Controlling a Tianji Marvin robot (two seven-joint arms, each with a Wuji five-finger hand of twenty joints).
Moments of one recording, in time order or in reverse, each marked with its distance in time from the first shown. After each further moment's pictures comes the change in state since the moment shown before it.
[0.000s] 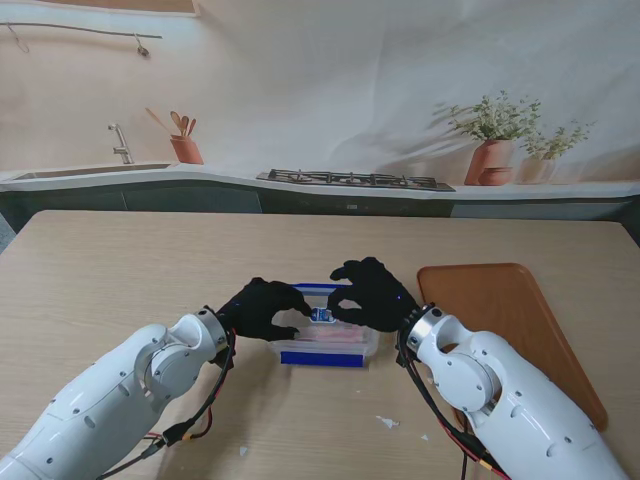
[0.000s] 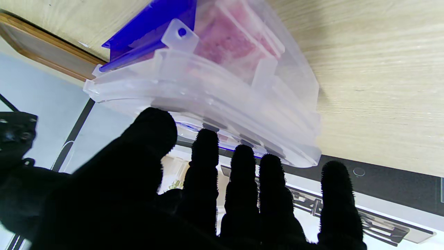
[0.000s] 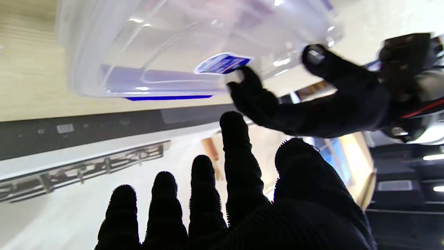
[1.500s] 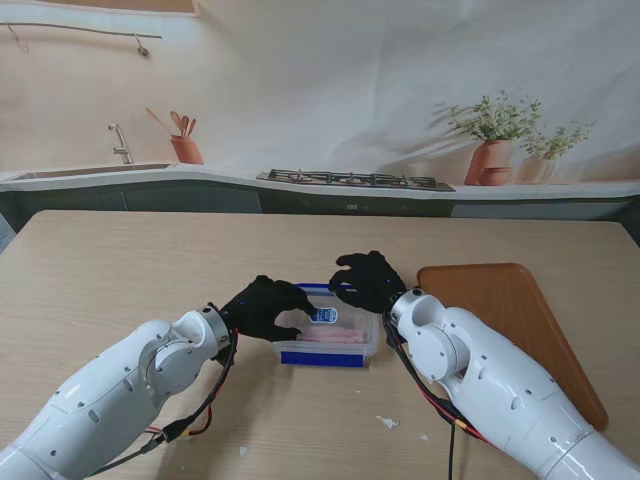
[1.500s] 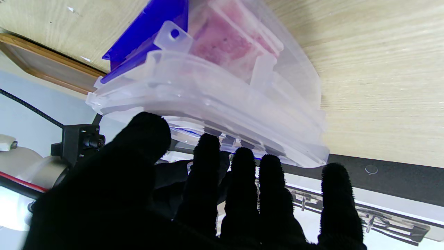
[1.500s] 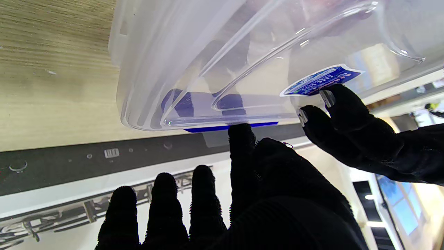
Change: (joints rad) left arm -0.040 0.007 0.044 0.021 0.035 -0.026 0.011; right arm 0.227 -0.035 -0.203 0.222 0.069 0.211 0.009; left_hand -0.056 0.012 0.018 0.010 -0.052 0.021 0.000 0.001 -0.041 0.000 0.023 0.026 -0.013 -0.004 0.017 0.025 -0.023 0.000 0.000 -0.002; right_hand 0.076 -0.050 0.207 0.000 -0.148 -0.064 0.147 -0.168 -0.071 -0.004 -0.082 -0.053 0.000 0.000 -0.025 -0.007 -0.010 0.000 0.000 0.000
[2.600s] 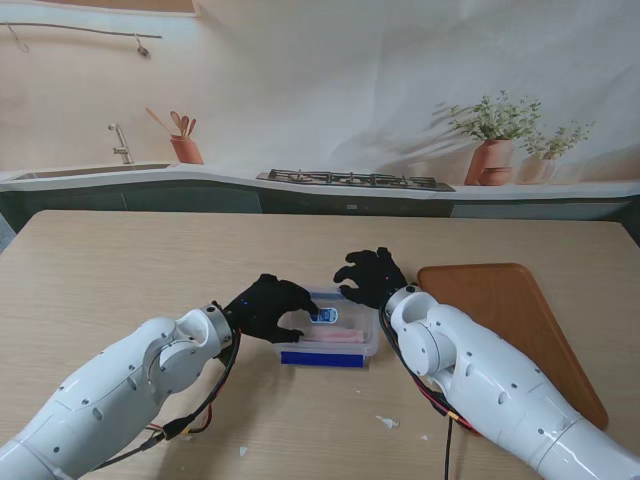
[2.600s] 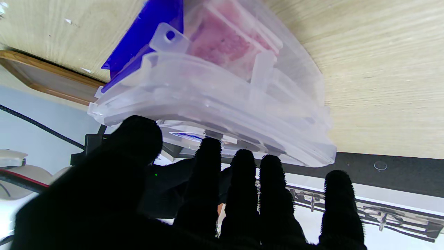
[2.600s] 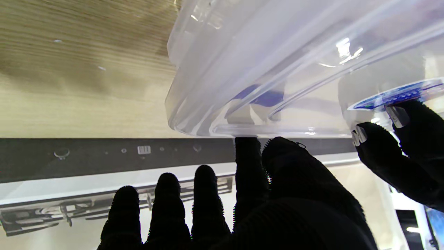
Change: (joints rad) left arm -0.026 0.005 0.036 0.006 0.036 -0.004 0.014; right arm 0.059 -0.008 -0.085 0.038 -0.055 0.174 -0.011; left_hand -0.072 0.001 0.036 0.001 -0.038 0.022 -0.002 0.000 -0.020 0.007 0.000 0.000 -0.009 0.010 0.011 0.014 -0.011 0.012 -0.150 -0.049; right_hand -0.051 0.003 -0.029 0.000 -0.047 -0.036 -0.154 -0.041 0.000 -0.001 -0.014 -0.007 0.000 -0.010 -0.012 -0.004 -0.004 -0.003 0.000 0.001
